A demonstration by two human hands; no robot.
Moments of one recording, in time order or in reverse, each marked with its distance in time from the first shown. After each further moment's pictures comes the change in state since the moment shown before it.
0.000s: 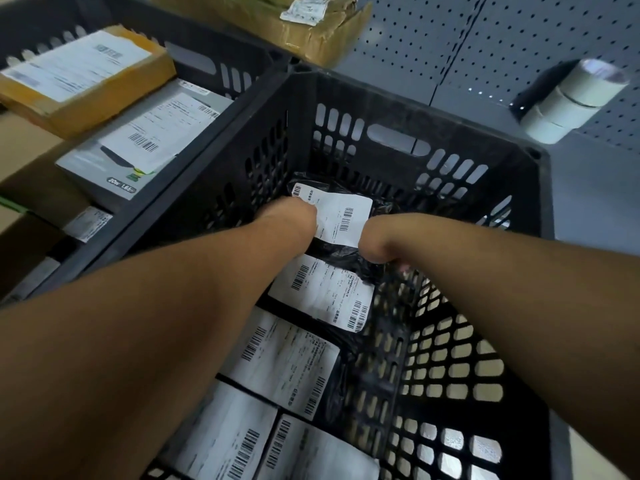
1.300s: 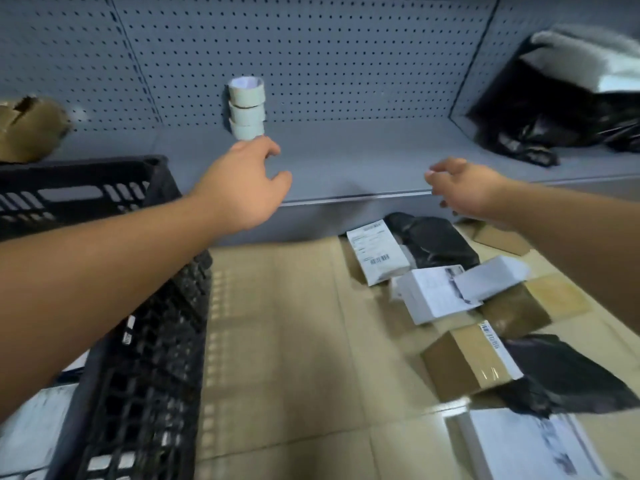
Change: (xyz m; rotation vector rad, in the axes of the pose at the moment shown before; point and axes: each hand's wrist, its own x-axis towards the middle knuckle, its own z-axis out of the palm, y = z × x) left_hand -0.112 0.338 -0.173 -0.608 0.549 0.453; right_hand -0.222 0.523 0.076 0.718 0.727 0.345
